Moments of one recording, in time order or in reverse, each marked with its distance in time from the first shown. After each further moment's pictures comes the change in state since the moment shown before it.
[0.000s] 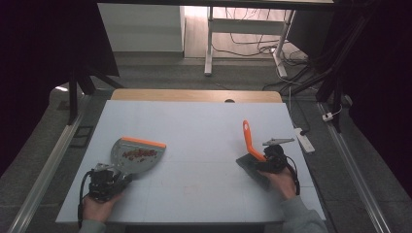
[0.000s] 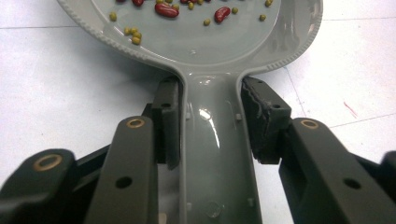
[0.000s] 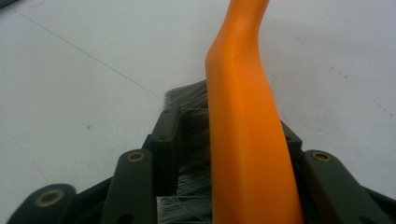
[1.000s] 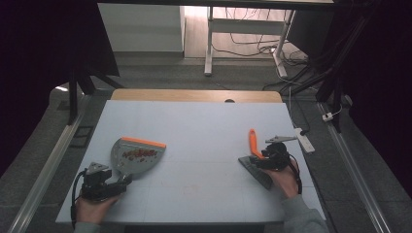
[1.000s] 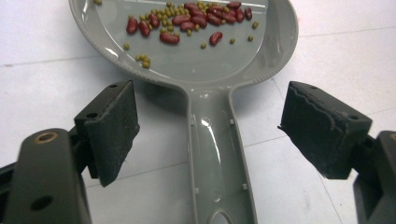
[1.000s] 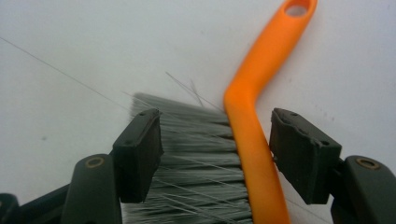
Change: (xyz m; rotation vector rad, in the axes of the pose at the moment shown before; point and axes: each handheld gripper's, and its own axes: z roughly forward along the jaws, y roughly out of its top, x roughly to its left) left arm 0.003 0.002 -0.023 -0.078 -0.001 0.070; right arm -0.004 0.005 -0.008 -0.027 -0.117 -0.015
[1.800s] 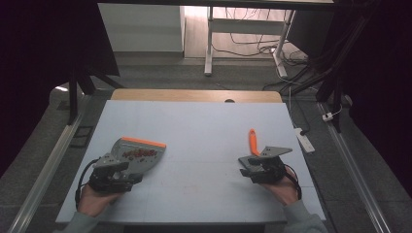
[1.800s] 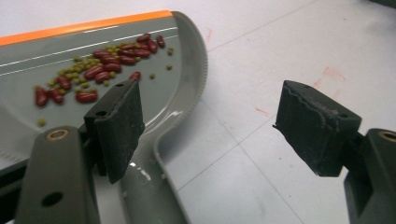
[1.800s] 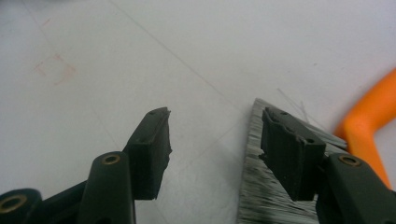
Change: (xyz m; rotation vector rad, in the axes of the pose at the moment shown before) left arm -0.009 0.028 0.011 0.026 -0.272 0.264; right arm 0.041 -0.015 -0.018 -0.072 0.212 -0.256
